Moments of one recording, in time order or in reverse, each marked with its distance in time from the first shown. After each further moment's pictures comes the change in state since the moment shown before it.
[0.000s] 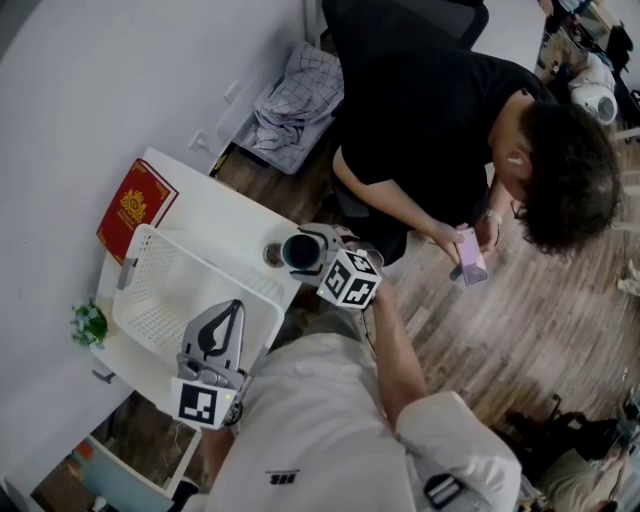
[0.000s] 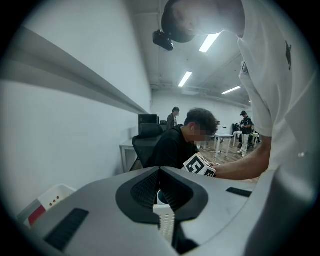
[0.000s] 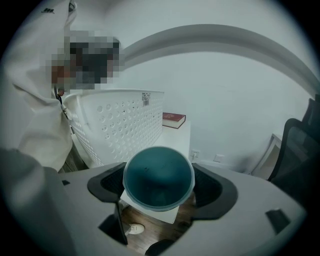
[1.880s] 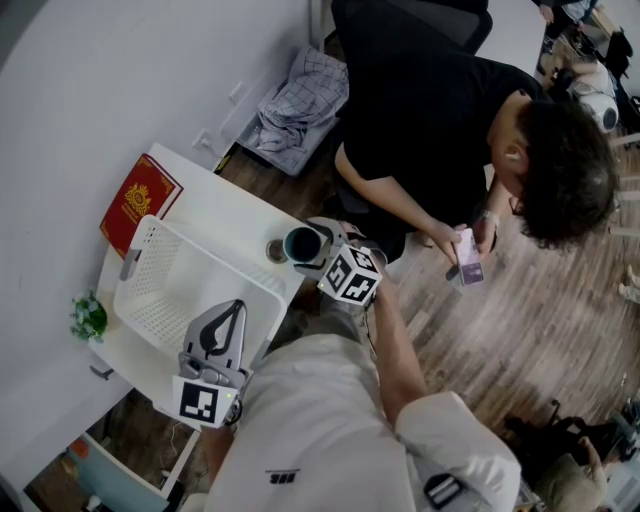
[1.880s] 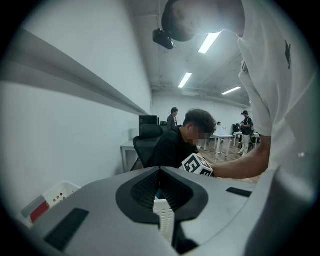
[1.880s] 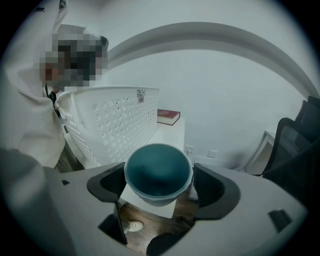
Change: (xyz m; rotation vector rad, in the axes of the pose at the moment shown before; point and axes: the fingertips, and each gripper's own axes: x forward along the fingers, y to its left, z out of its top) left arm -0.016 -0.006 -0.004 -0.005 -0.018 0.008; right arm -0.003 -0.006 -0.006 0.032 0.045 -0.070
